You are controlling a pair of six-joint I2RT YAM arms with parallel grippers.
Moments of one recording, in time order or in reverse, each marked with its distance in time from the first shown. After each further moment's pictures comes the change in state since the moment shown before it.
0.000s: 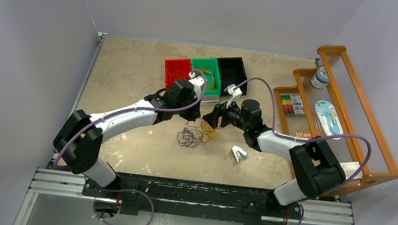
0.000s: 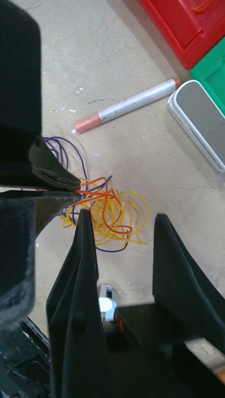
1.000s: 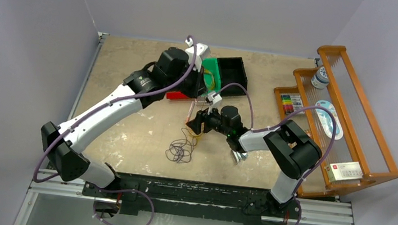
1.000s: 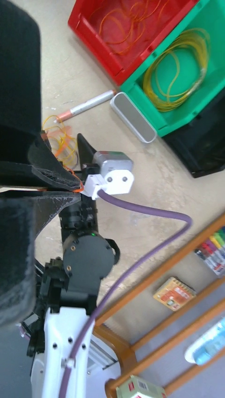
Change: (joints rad) left arm -0.004 -0.099 0.410 -0.317 0.042 -0.010; right arm 0.182 0.276 0.050 0.220 0.103 0.052
